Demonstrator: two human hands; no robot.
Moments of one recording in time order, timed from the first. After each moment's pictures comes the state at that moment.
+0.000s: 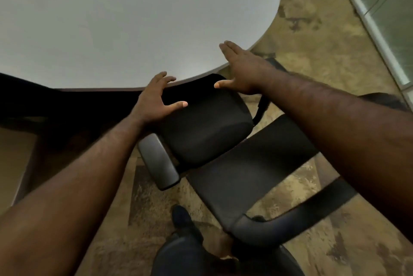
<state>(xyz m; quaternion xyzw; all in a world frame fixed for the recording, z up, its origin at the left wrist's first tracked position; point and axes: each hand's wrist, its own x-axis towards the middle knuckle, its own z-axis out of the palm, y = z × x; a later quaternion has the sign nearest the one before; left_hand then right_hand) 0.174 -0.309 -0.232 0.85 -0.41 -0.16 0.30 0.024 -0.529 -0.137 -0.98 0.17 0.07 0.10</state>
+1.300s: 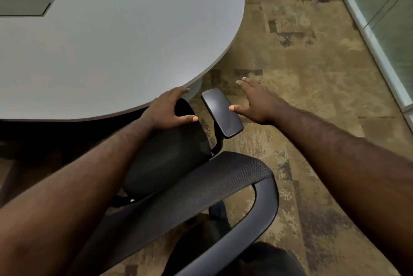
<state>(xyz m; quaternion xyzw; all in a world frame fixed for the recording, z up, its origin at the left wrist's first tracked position) 0.070 -0.600 -0.222 0.85 -0.47 -0.16 0.18 -0.111 -0.816 -0.191 -0.96 0.22 0.08 0.18</state>
